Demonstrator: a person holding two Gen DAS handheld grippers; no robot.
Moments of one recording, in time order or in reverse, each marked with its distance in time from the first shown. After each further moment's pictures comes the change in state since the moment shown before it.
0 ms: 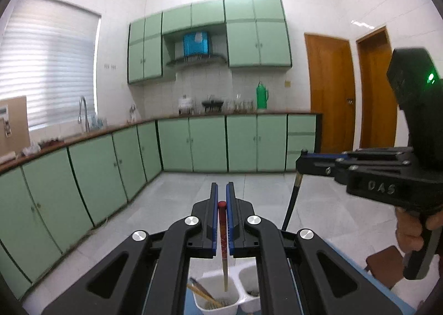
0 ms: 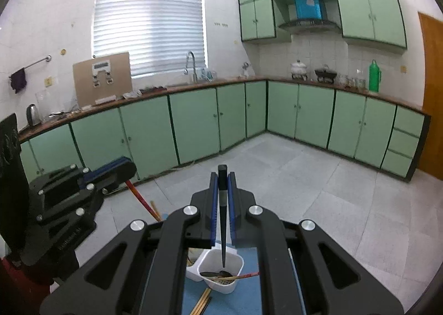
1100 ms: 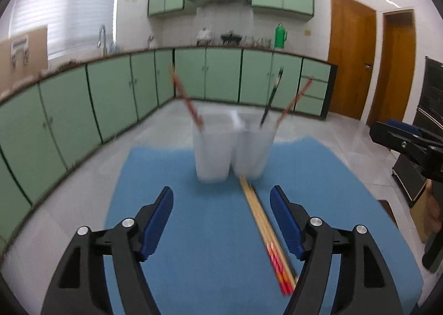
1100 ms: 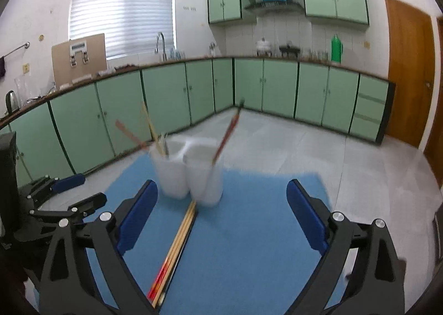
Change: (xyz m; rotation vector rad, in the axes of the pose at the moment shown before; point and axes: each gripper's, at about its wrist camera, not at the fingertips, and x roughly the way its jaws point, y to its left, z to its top) left arm -0.094 -0.020 -0.185 -0.136 0.323 0.063; right arm -0.080 0.030 -0.192 0.075 0.074 -0.172
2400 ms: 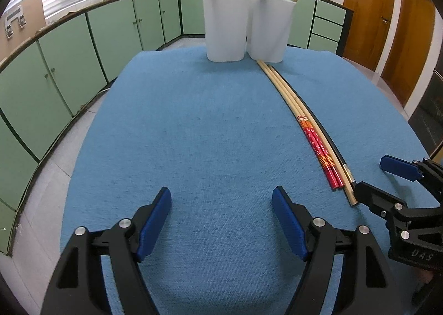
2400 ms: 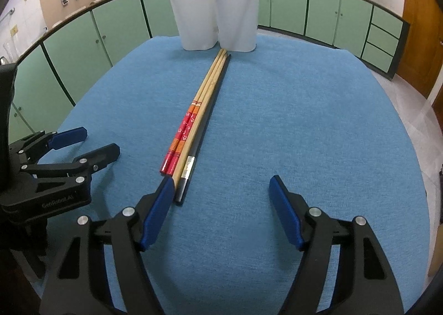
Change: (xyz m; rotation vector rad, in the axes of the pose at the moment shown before) left arm 0.030 0.010 -0.103 0.016 0.315 0.056; right arm 0.043 0.072 -0.151 0.015 0.394 0.016
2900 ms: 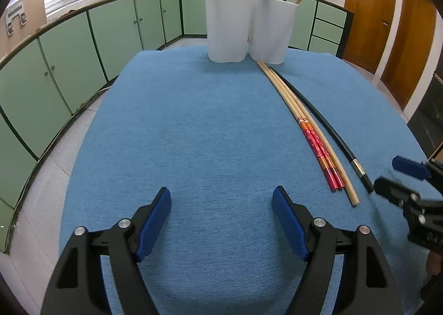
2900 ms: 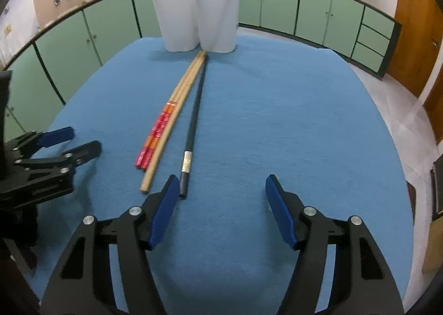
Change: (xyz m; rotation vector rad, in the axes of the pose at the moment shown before) left arm -0.001 0.002 -0.002 -0.013 -0.008 -0.007; right arm -0.011 -0.022 -0.004 0.010 0.002 -0.029
